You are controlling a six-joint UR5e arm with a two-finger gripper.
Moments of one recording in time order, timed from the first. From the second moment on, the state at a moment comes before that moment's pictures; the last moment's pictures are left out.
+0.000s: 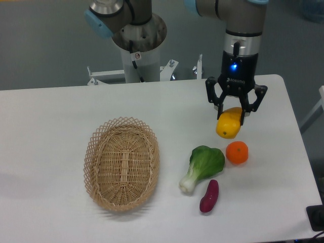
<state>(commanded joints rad) 2.75 -1.66 -1.73 -0.92 1.19 1.16</state>
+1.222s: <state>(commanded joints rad) 2.40 -1.66 -1.79 -0.88 1.41 0.67</state>
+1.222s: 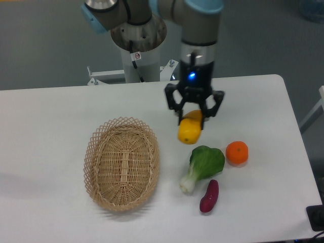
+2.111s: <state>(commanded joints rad) 2.07 -1.96 -1.80 -0.72 1.67 0.35</state>
